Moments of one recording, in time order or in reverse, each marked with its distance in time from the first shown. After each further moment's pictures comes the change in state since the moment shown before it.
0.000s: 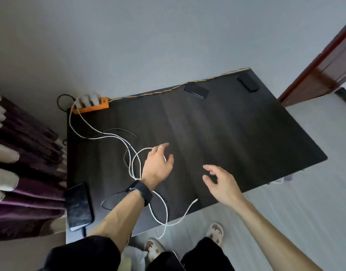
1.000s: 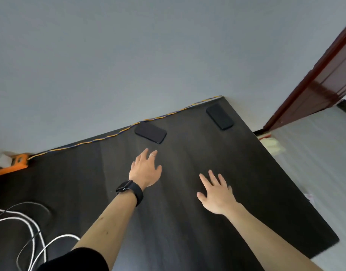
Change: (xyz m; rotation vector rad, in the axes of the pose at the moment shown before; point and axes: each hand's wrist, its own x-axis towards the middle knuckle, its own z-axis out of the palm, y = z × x) left_hand 0.303 0.171 0.180 0.433 -0.135 -0.008; right_hand 0.299 0.210 -0.165 -0.503 -0.328 0.152
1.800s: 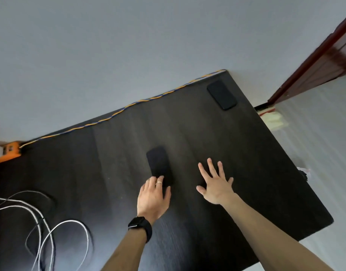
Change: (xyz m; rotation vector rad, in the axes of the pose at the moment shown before) left_hand -0.061 -0.012 0.113 0.064 0.153 0.092; right_hand 0.040 0.017 0.026 -0.009 -0.182 0.038
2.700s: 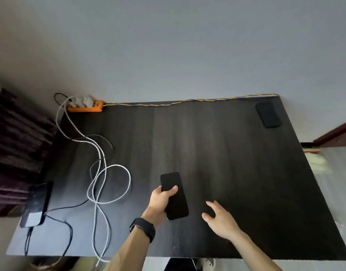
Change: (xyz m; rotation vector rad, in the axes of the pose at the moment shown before) left_hand -0.129 0.002 -0.081 -1.544 -0.100 -0.934; right_hand -0.128 -0.030 0.074 0.291 -0.085 -0.152
